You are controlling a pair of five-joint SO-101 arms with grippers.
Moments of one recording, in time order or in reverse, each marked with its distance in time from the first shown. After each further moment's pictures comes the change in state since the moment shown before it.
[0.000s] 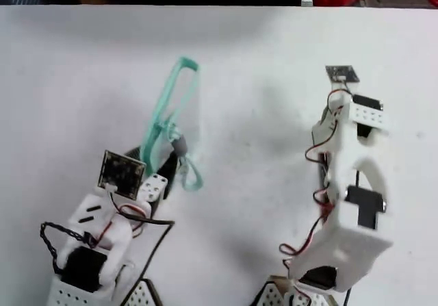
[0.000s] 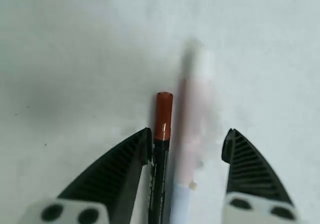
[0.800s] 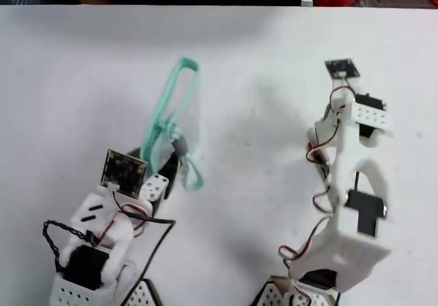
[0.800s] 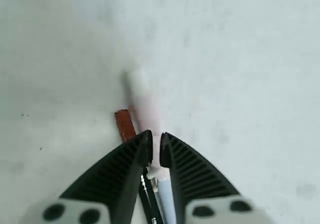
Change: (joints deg) left arm 0.0 0.2 1.6 -0.9 0.0; right arm 0.4 -7.5 -0.1 -0.4 4.7
